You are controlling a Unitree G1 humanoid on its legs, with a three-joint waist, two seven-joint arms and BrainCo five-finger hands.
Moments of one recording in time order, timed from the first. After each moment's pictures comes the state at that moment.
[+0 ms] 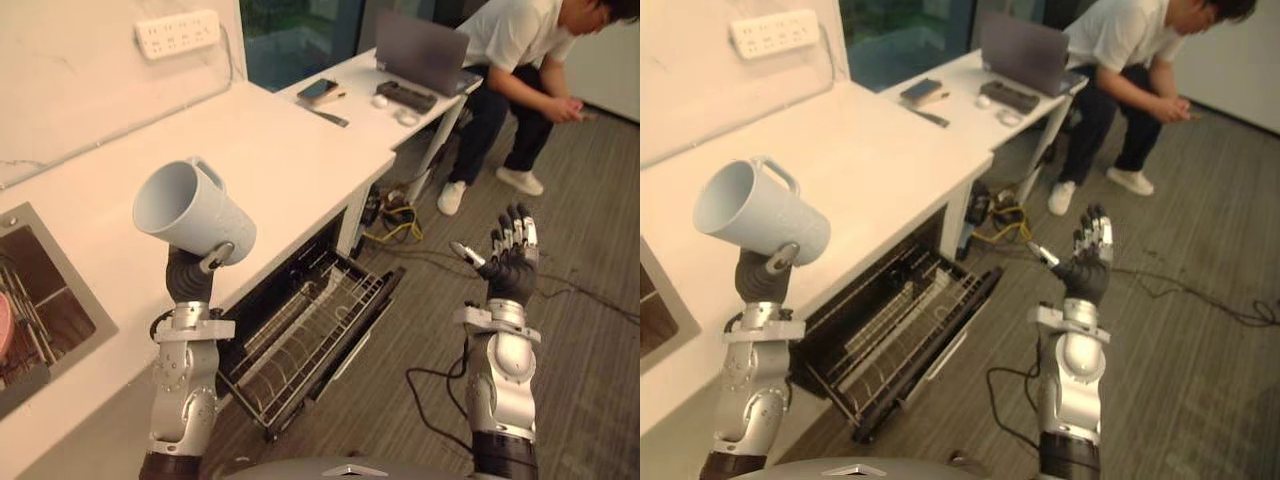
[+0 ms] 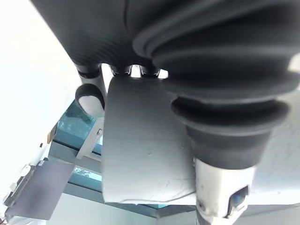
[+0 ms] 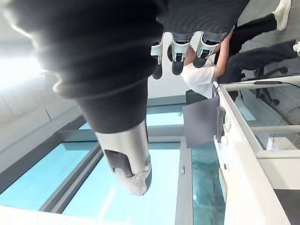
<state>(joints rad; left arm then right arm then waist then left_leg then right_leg) 0.11 0.02 -0.08 -0.26 -0.48 -0.30 0.01 0.01 -0.15 -0.28 -0.17 0.23 -0.20 -0.06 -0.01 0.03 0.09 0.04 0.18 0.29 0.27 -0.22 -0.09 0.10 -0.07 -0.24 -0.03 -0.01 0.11</state>
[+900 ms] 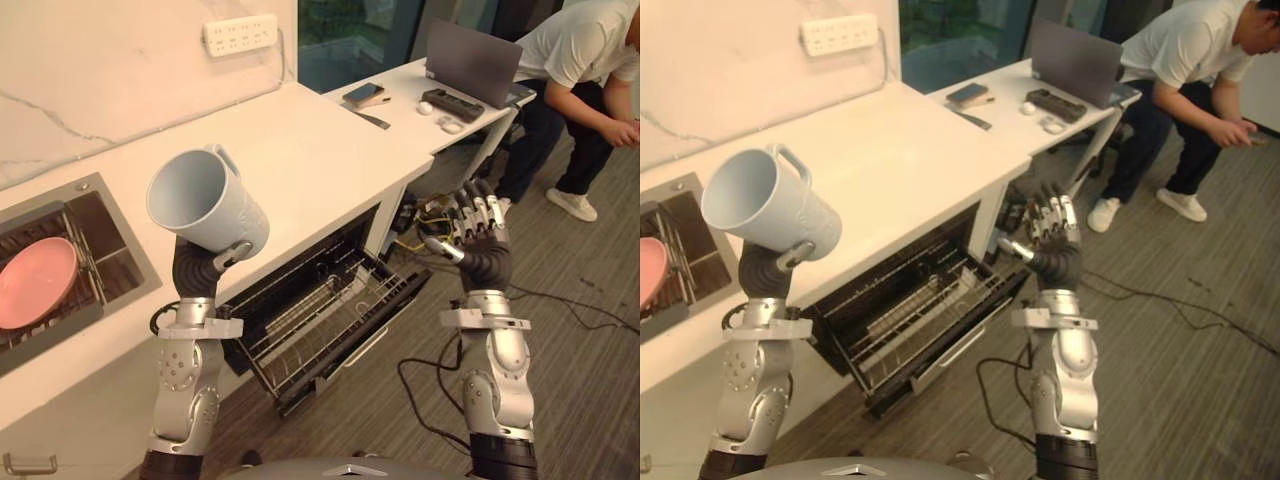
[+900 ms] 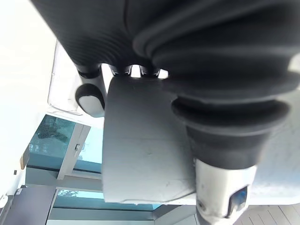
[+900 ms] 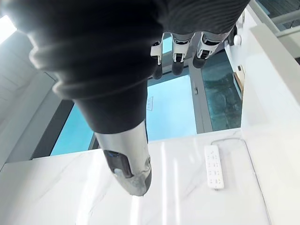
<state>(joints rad) 0.10 0.06 -0.12 -0.30 -0.35 -0.33 0.03 0.03 -0.09 -0.16 -0.30 0.39 -0.16 0.13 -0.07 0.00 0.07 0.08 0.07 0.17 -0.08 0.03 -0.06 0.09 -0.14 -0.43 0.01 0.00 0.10</state>
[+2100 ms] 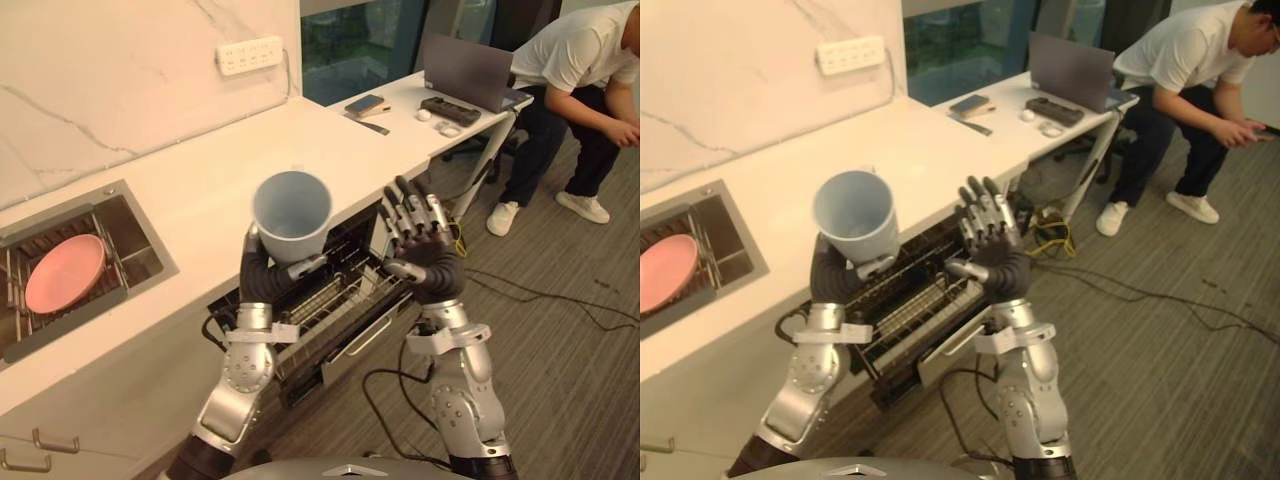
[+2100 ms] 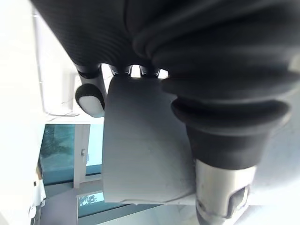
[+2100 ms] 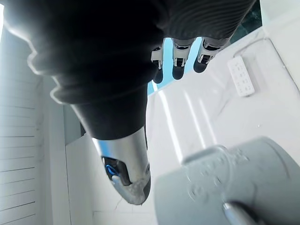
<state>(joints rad) -0.01 0.03 -0.45 -0.16 0.17 -0.33 0.50 0.11 -0.09 0.11 -0.42 0.60 -0.18 0.28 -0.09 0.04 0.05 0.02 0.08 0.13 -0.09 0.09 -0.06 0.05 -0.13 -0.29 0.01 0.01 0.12</state>
